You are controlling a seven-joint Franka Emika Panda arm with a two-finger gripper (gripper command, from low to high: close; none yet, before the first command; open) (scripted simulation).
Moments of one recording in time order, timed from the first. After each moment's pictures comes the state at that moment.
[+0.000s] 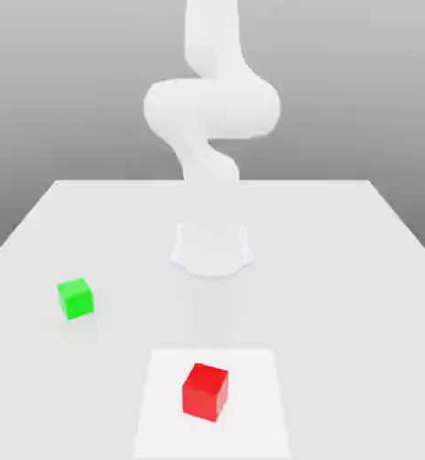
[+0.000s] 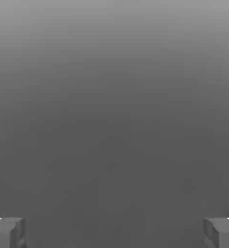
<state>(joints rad) -0.02 -0.71 0.01 -2.34 0.00 2.35 0.84</state>
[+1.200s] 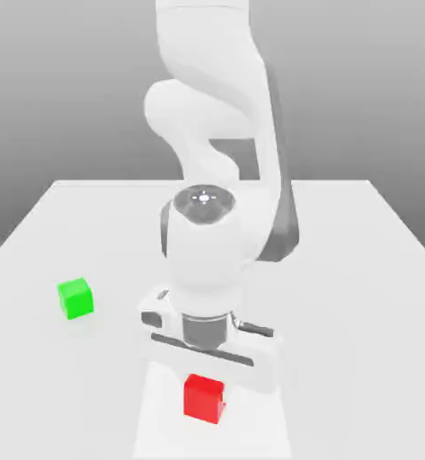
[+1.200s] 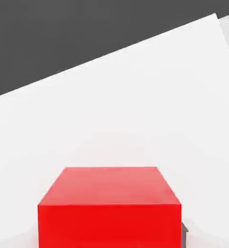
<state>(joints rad) -0.08 0.23 0.05 -2.66 -0.04 2.89 1.16</state>
